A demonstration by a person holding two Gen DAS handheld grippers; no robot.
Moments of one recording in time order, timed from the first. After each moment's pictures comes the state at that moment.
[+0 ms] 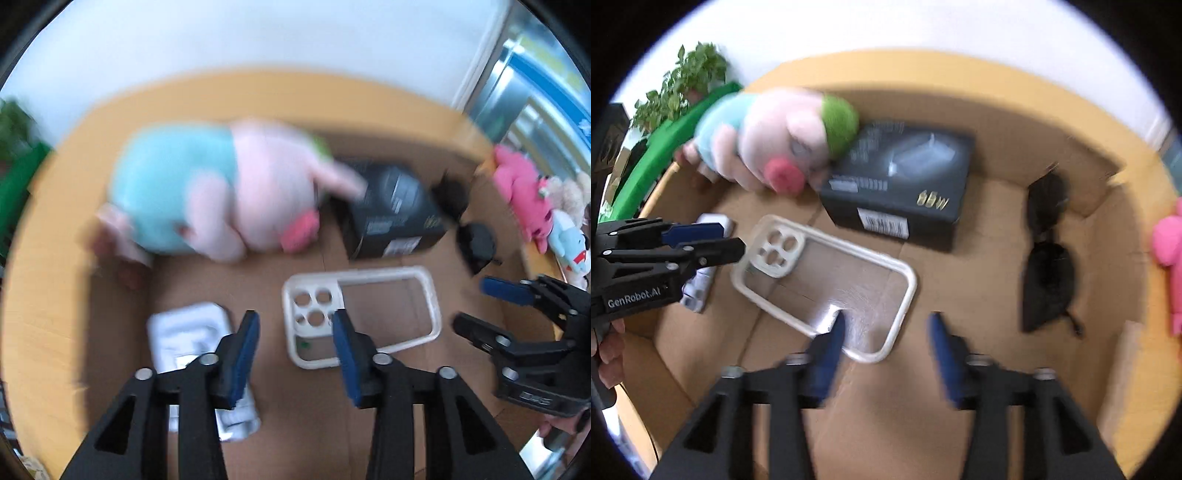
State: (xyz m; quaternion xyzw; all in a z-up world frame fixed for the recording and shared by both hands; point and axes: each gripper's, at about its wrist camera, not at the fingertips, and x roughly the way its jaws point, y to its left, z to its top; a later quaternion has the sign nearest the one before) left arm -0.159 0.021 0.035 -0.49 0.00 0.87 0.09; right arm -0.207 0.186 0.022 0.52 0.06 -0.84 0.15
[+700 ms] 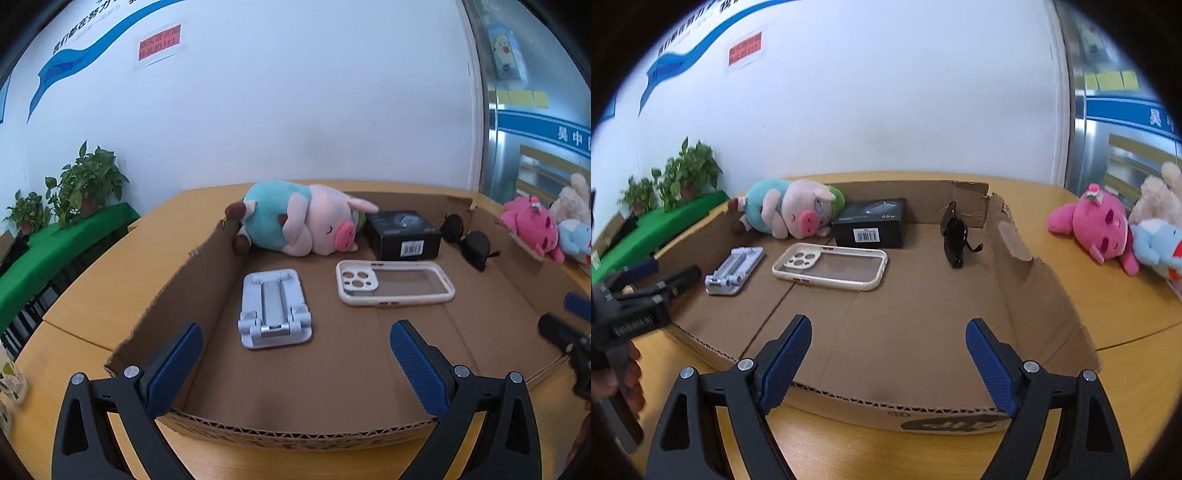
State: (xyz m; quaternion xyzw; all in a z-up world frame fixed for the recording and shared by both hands) left arm 0.004 -0.003 -0.002 -0.26 0.03 0.97 -0.02; right arm -0.024 0.218 0.022 0.27 -0.01 -0.96 0.06
